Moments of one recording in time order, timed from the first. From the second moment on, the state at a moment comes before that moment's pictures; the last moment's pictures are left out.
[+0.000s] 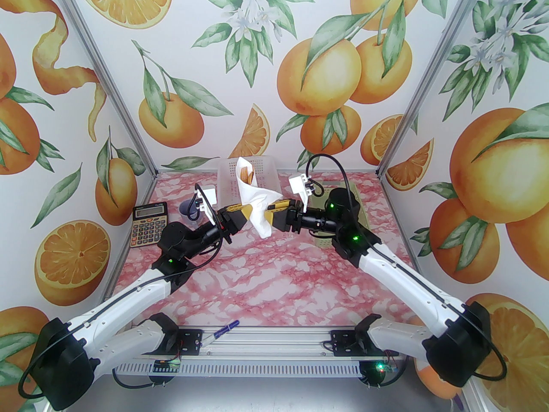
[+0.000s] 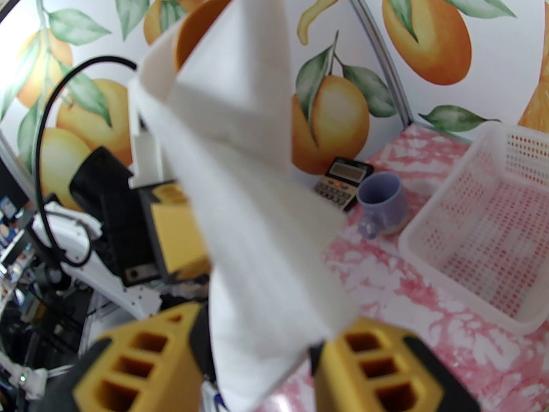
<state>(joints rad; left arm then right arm) -0.59 1.04 0.64 0.69 0.40 -0.67 0.54 1.22 1.01 0.16 -0.78 0.46</state>
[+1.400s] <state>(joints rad) -0.59 1.04 0.64 0.70 0.44 -0.68 0.40 1.29 1.04 0.40 -0.84 0.63</state>
